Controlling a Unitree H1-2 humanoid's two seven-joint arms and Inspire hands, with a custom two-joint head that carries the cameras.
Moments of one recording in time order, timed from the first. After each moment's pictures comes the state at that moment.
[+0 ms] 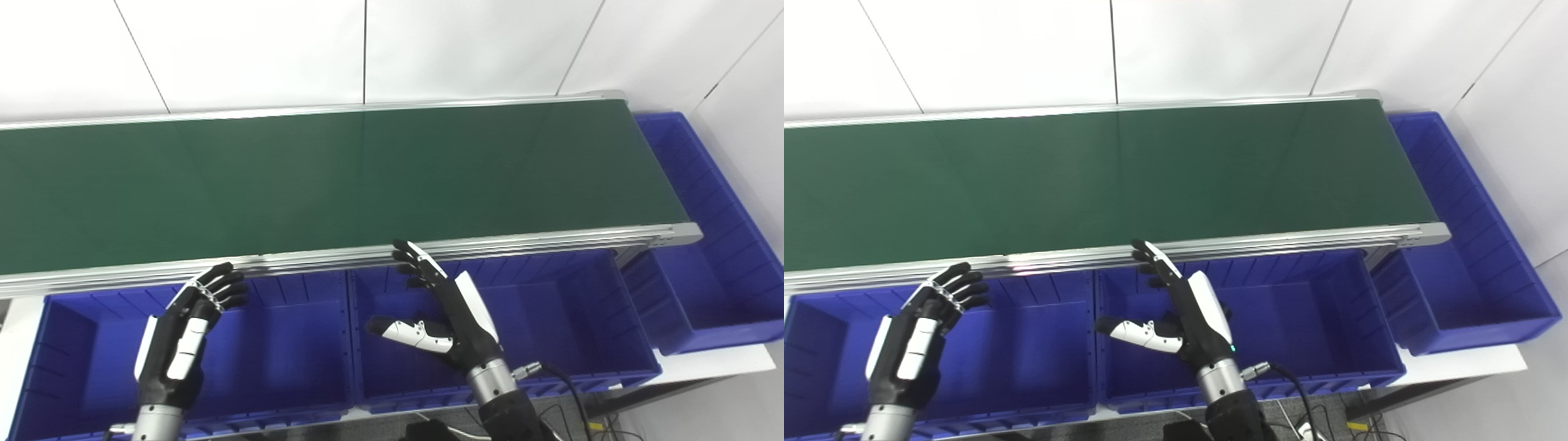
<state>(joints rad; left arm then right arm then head) 0.28 0.10 -0.04 0.13 -0.26 -0.36 -0.29 0.37 0.01 0.32 -0.29 -0.38 -0.01 -0.01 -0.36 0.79</state>
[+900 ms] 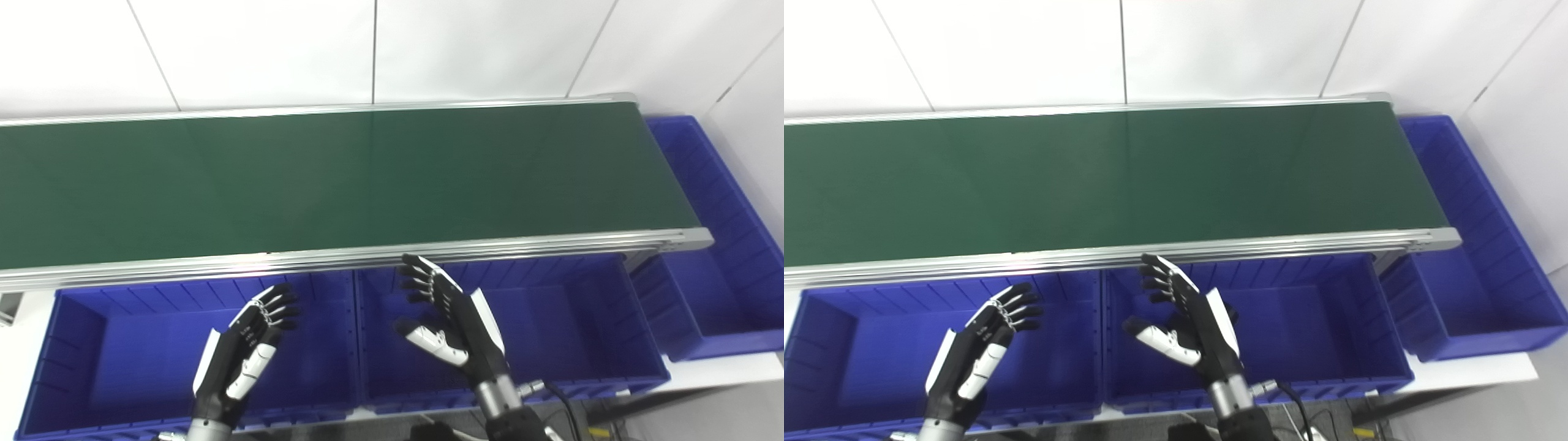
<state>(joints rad) 0.33 0.04 -0.10 0.16 -0.04 -0.43 -0.28 0.35 -0.03 0.25 0.00 -0.21 -0.28 -0.03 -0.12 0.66</state>
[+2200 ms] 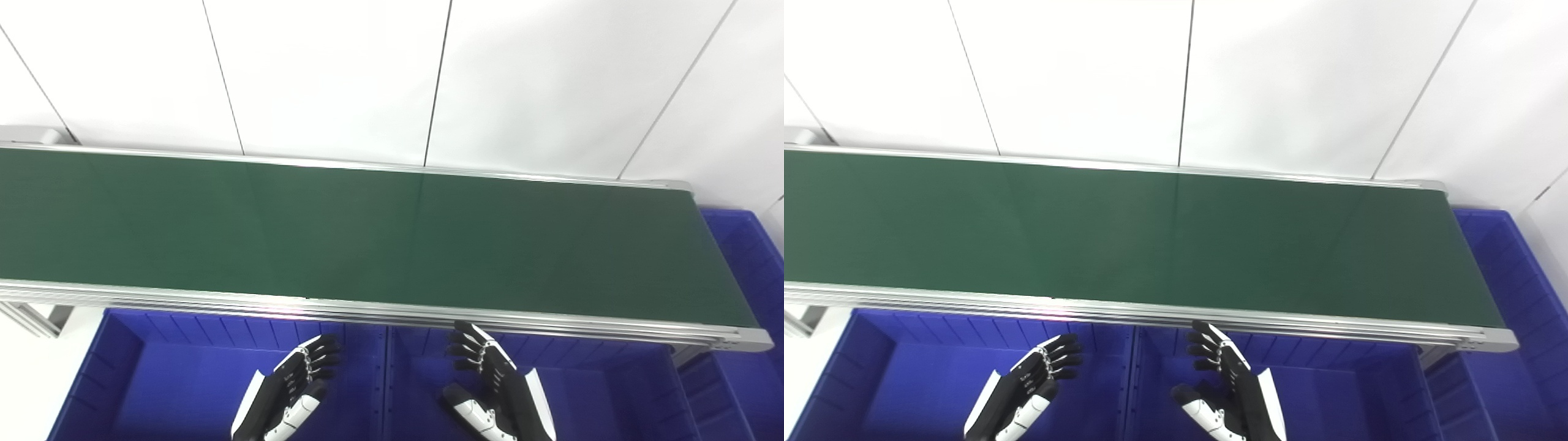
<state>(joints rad) 0.34 0.04 -0.15 0.15 0.01 -0.43 -0.20 0.37 -0.04 0.24 -0.04 -0.21 -0.37 -0.01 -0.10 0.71</state>
